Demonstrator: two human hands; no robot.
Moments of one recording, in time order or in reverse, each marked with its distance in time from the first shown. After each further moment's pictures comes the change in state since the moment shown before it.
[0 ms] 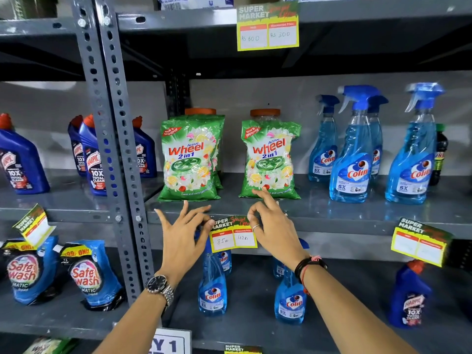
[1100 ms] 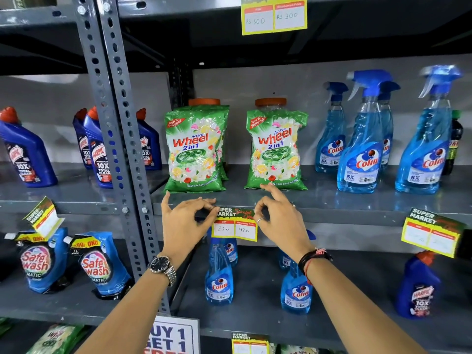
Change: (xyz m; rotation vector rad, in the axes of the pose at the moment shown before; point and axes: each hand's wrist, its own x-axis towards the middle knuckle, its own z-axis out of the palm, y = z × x) left_hand 0.013 -0.006 -0.007 -0.006 0.094 -0.001; right_hand -0.003 -0.004 -0.001 -0.018 0.012 0.061
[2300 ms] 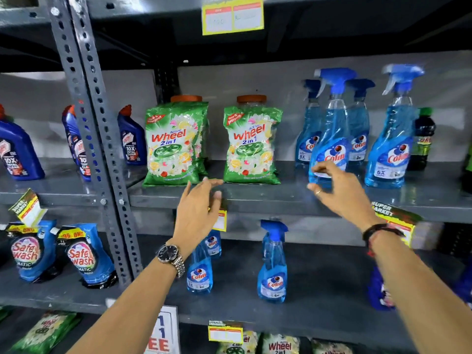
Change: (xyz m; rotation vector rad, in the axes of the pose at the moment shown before) left_hand 0.008 0.101 0.017 -0.085 -0.080 -0.037; right_hand -0.012 0.126 -0.133 0.057 0.081 0.086
